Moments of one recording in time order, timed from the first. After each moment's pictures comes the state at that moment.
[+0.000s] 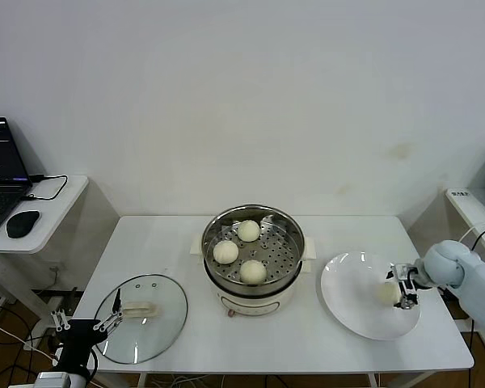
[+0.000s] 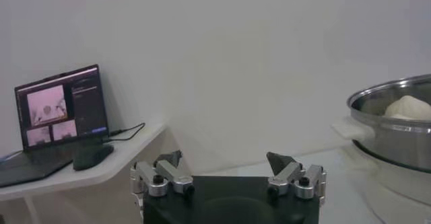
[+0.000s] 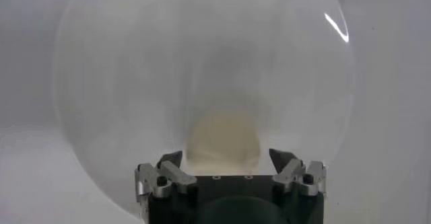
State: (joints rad) left arm 1.80 -1.27 -0.75 -2.23 -0.13 0.07 -0.13; right arm -0.38 0.54 -0.43 1.28 -0.31 -0.17 -0.96
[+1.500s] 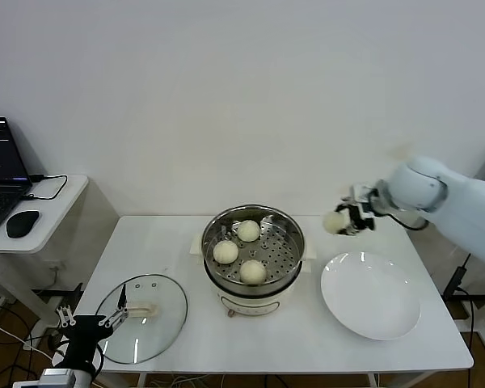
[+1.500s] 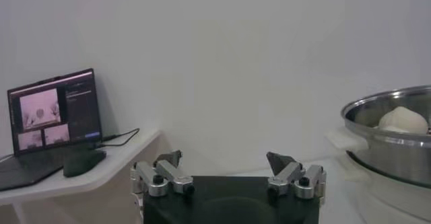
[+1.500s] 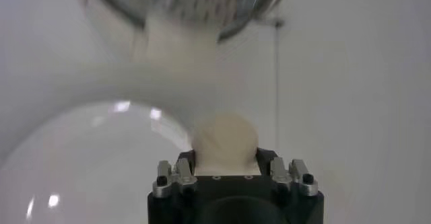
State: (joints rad) left arm 1.78 -1.28 -0.72 -2.24 -0.13 0.07 -0.13; right arm 0.43 0.63 -1.05 1.58 0.22 -0.49 -0.86
